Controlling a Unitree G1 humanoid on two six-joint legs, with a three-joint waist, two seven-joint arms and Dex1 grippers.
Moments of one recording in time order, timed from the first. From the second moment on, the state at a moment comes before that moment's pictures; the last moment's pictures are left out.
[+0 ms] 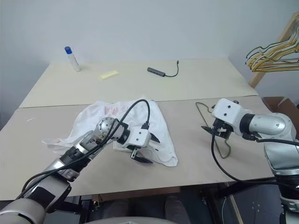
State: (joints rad) left arm -0.65 0.44 -0.59 0.25 0.03 0.03 -1.30; right arm -0.24 -0.97 -0.06 -0.22 0.06 0.36 0.94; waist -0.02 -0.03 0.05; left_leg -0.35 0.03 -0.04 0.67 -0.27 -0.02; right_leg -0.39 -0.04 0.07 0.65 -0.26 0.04
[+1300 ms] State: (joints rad) left arm -0.20 1.09 -0.08 0.22 -0.09 -0.21 -1.29; right arm -0.45 -0.67 0.26 -0.02 -0.08 0.13 0.89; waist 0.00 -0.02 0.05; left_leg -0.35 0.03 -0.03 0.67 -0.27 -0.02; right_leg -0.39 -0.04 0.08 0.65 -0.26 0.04
